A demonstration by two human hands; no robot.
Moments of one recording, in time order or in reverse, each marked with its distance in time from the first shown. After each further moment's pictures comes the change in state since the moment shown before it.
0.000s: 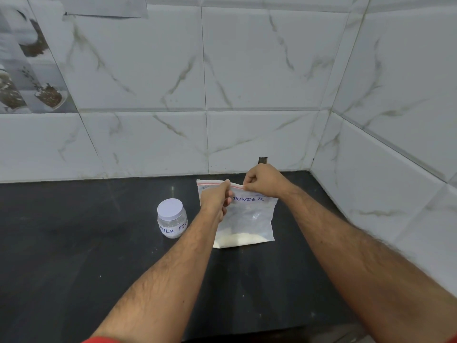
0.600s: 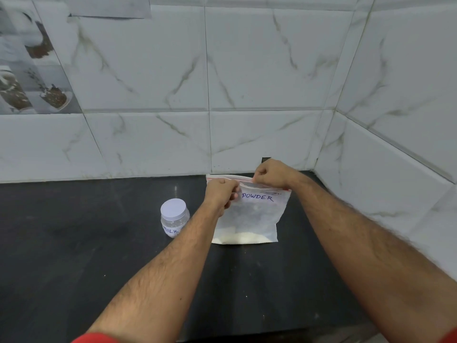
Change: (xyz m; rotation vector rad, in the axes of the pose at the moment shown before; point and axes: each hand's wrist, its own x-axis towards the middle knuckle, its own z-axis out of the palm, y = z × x) left_hand -0.004 0.016 -0.001 0.208 -0.105 0.182; right_hand 0.013 0.015 -0.017 0.074 -0.078 0.134
